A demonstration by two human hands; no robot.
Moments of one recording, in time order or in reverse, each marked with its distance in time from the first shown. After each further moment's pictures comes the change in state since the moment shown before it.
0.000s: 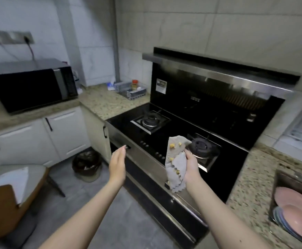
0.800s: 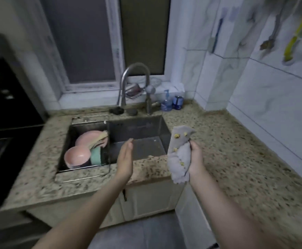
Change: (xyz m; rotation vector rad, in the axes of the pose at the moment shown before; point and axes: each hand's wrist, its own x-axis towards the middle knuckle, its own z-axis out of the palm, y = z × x) left_hand -0.599 0.042 0.521 -0.018 -1.106 0.034; right_hand -0.493 -0.298 -0.541 0.346 0.690 -0.741
